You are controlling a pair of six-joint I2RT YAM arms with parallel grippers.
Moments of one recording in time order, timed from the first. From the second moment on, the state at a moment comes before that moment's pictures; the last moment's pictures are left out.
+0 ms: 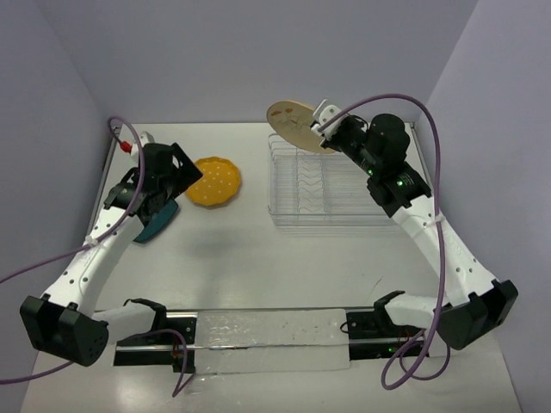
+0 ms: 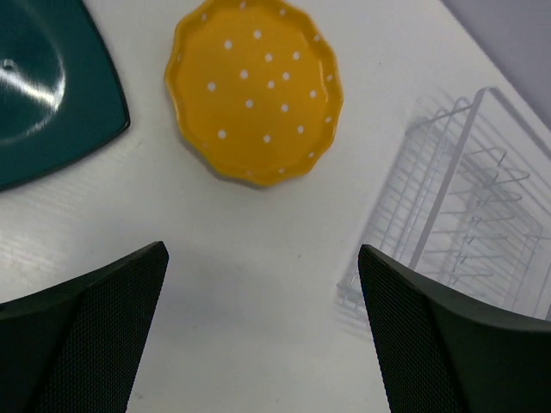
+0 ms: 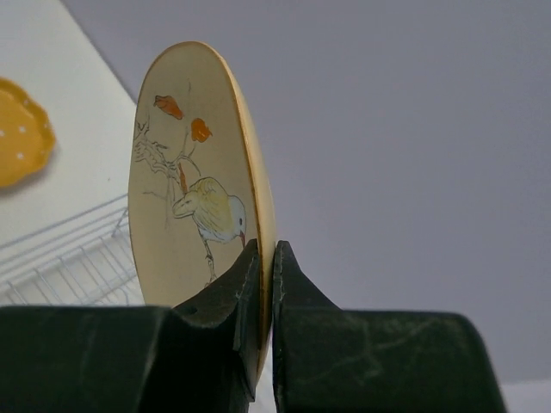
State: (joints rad) left arm -0.36 1.15 1.12 -0.66 -0.32 -0.86; right arm 0.43 1.18 1.29 -0.07 -0.13 -0.70
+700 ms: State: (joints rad) left arm -0.04 1.69 1.56 -0.47 -0.14 -0.41; right arm 0.29 1.64 1.50 -0.28 -0.38 -1.22
